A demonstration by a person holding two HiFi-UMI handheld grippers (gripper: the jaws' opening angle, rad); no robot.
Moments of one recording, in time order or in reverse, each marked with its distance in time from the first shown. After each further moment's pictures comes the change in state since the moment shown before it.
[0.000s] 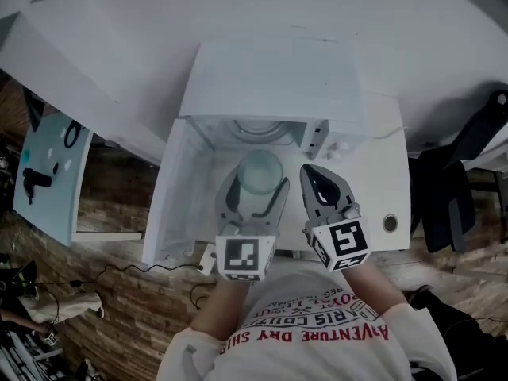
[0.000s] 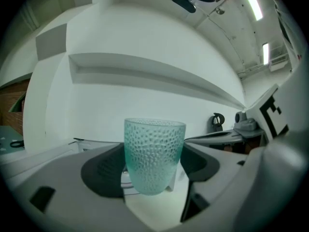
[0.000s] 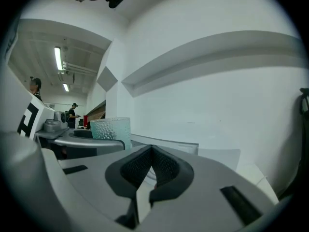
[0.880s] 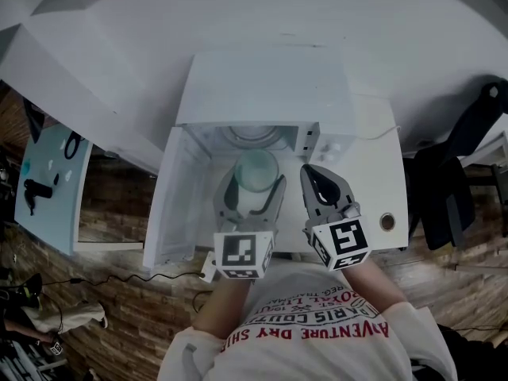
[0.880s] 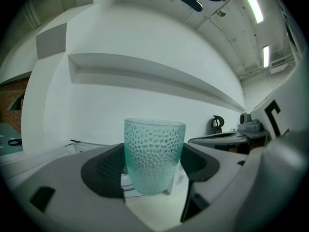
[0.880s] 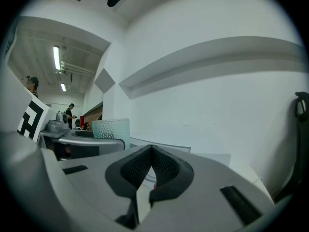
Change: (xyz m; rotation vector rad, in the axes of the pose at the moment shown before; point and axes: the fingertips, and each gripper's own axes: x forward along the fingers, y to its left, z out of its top) left arm 0.005 -0.003 0.013 -0.030 -0.014 -0.004; right arm -0.012 -0.010 0.012 -0.002 -0.018 -0.038
